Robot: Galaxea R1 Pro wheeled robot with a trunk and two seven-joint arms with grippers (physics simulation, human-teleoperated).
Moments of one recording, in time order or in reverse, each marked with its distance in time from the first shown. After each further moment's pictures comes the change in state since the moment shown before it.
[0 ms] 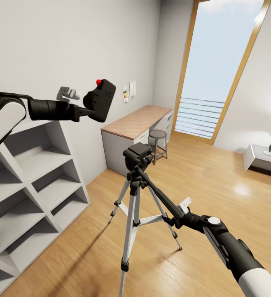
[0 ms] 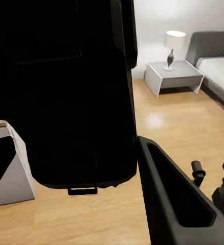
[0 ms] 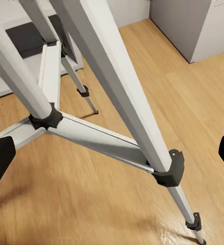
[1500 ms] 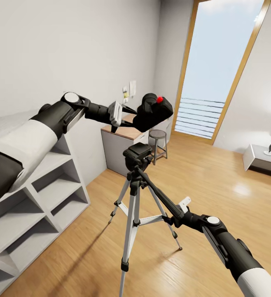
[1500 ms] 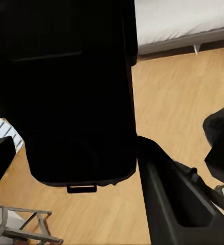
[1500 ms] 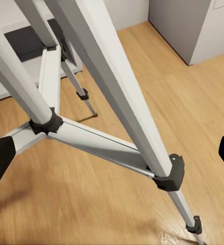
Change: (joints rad) left arm -0.215 -0.551 0.028 0.906 -0.858 -0.993 -0.965; right arm -0.001 0.007 0.001 -0.004 -0.004 0.000 -0.011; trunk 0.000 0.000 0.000
